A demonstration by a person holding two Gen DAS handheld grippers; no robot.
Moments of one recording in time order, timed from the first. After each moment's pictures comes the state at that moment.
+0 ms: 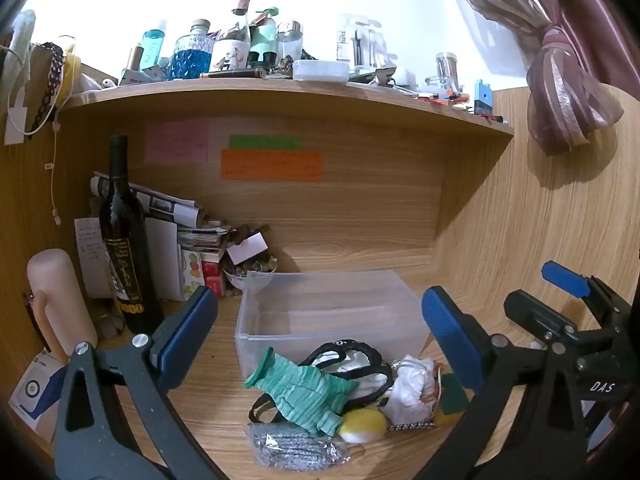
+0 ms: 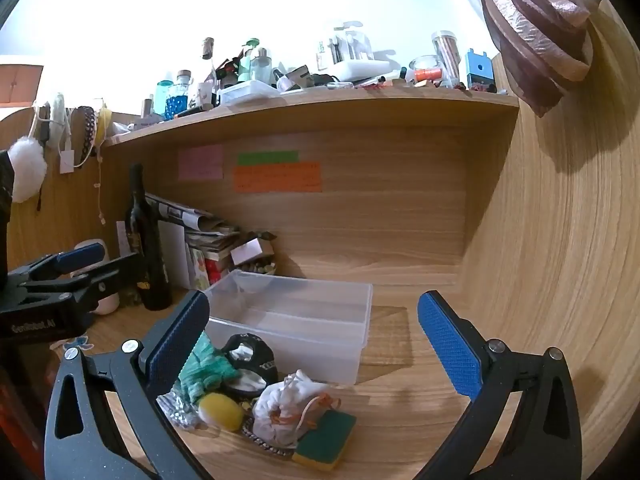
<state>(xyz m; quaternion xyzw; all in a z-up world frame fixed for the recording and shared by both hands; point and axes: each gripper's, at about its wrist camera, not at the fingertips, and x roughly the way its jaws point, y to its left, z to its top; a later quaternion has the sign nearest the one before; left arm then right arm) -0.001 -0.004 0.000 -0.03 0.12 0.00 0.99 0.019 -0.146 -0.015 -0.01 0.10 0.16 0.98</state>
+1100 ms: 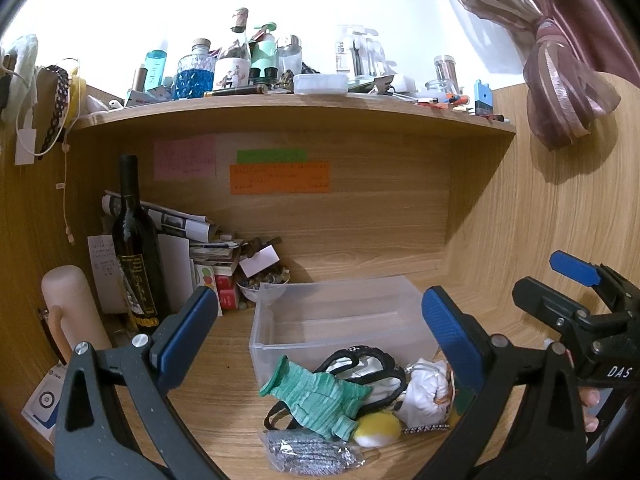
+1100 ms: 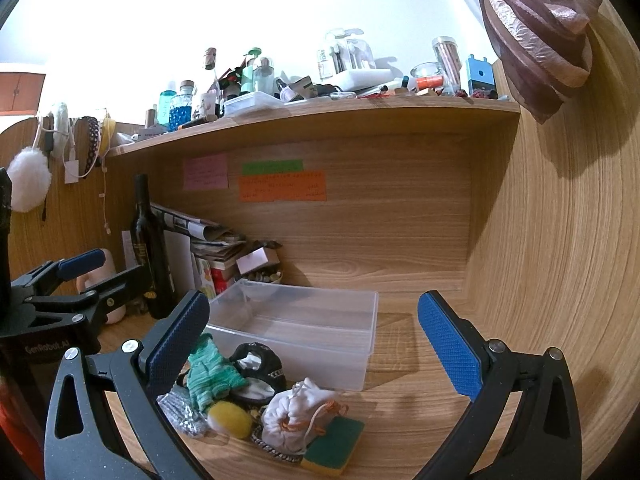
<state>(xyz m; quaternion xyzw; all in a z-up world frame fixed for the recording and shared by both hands) -0.004 -0.002 0.000 0.00 0.10 0.02 0.99 0.018 -0.137 -0.007 0.00 0.09 0.16 0.98</state>
